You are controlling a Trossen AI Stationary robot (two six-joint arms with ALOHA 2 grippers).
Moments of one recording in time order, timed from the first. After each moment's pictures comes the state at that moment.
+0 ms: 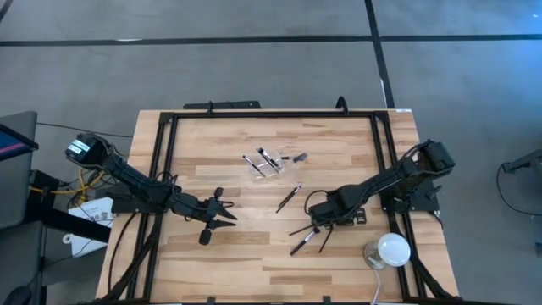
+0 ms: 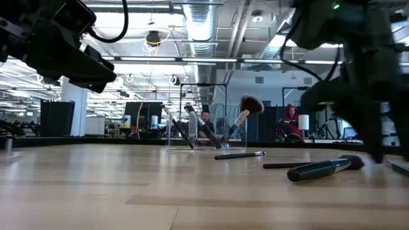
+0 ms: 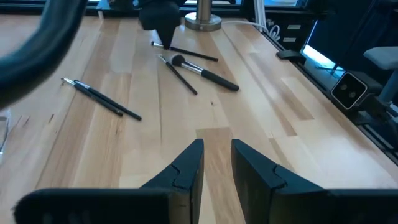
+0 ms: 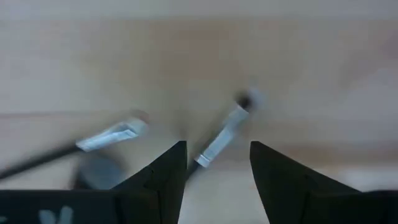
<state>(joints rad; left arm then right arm) -0.47 1.24 0.23 0.67 -0.22 -0.12 0.32 1.67 0.88 -0.76 -0.16 1.84</state>
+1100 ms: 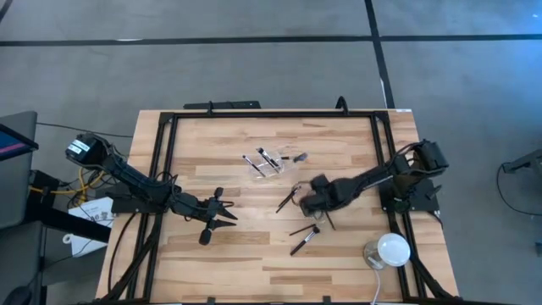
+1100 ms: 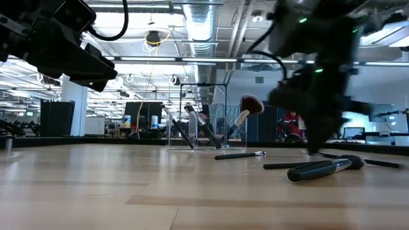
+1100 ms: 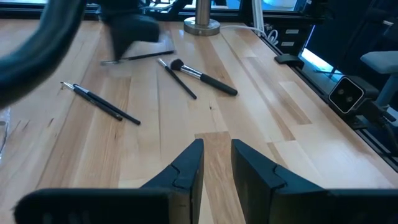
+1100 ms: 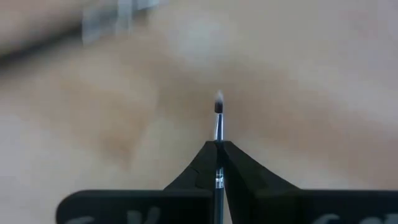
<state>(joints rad) -0.47 1.24 0.23 0.68 -0.22 -0.12 0.25 1.71 0.91 -0.68 0.28 1.31</state>
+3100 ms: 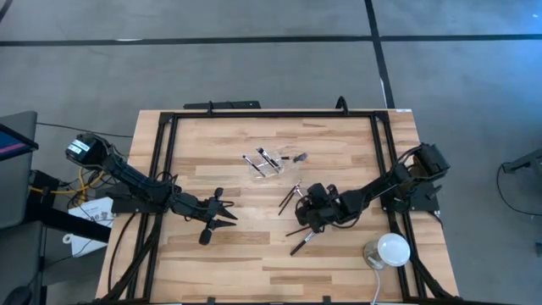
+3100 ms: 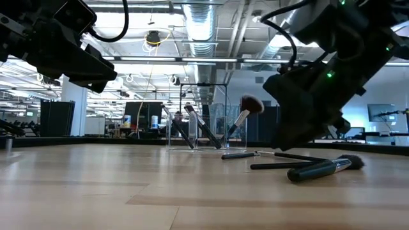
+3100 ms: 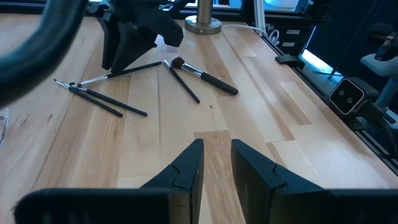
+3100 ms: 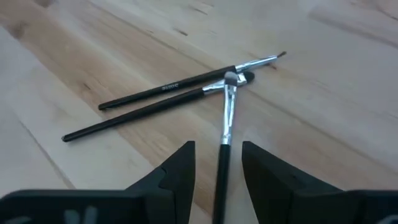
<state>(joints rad) -0.47 1.24 0.23 0.67 -0.22 -0.14 0.36 1.72 0.73 -0.13 0.62 1.13</state>
